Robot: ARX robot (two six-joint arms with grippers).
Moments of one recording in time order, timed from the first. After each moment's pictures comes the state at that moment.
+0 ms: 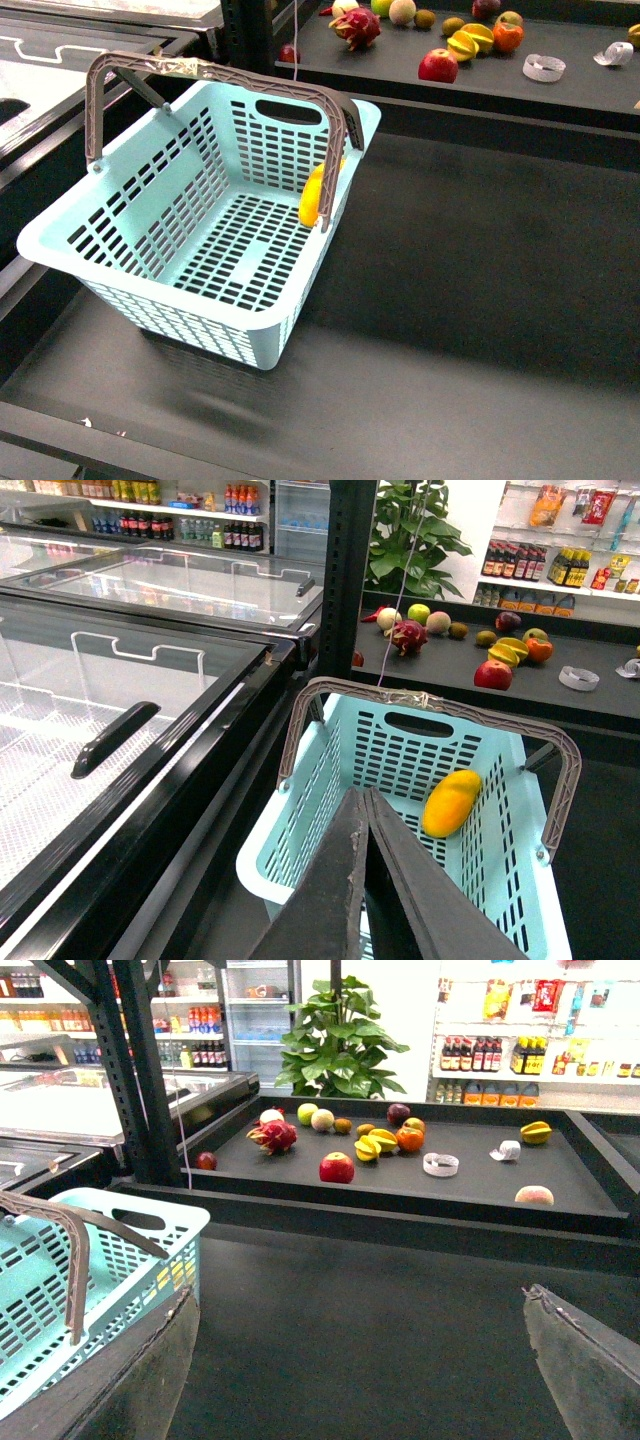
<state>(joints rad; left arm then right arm) 0.00 0.35 0.02 0.35 0.00 -0.01 0.00 0.00 0.01 0.00 0.00 0.00</state>
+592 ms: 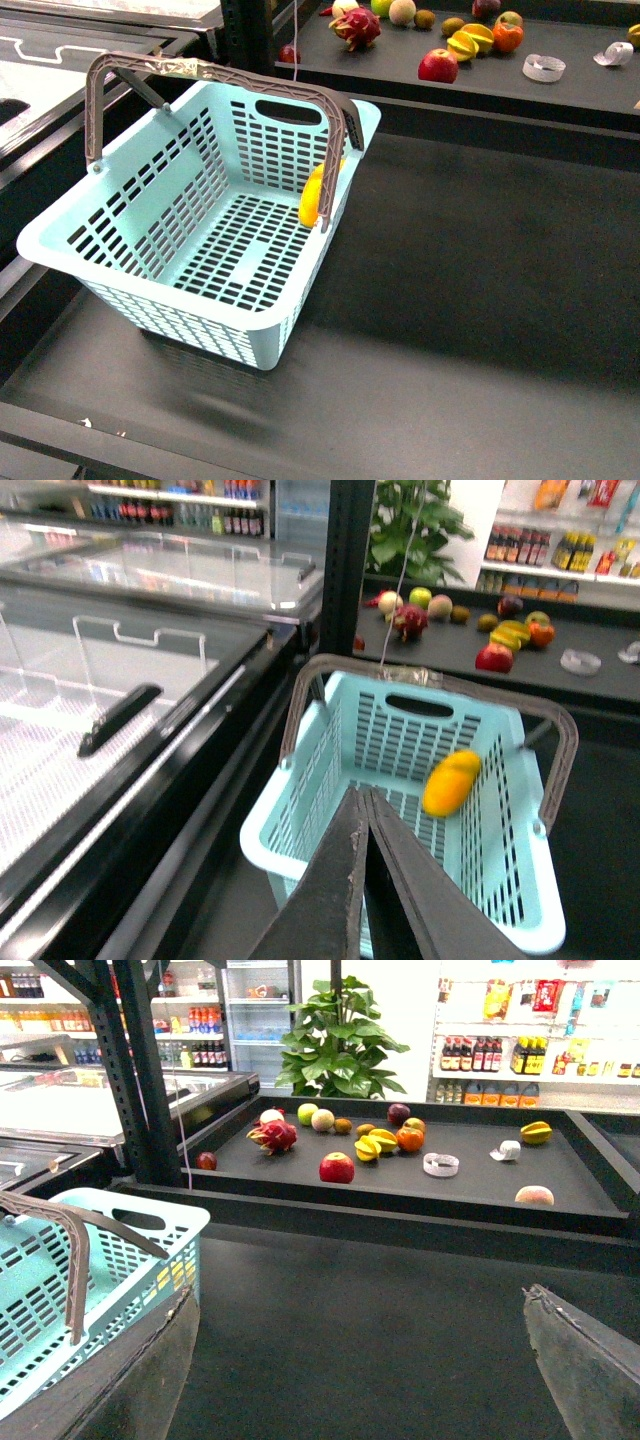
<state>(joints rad) 0.00 0.11 0.02 0.09 0.00 -0.01 0.00 0.00 0.01 0.00 0.00 0.00</state>
